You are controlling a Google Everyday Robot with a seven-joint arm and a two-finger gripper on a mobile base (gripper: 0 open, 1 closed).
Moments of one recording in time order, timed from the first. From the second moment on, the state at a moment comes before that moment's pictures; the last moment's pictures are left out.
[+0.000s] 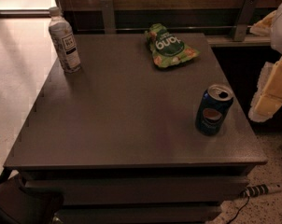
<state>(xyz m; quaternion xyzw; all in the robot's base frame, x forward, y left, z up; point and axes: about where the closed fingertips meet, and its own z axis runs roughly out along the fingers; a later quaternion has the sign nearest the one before) 0.438 -0.212 0.992 -0.60 0.78 -0.05 0.18</state>
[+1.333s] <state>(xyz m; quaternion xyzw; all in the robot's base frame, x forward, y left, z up) 0.447 -0.257 0.955 -0.56 0.77 0.04 0.32</state>
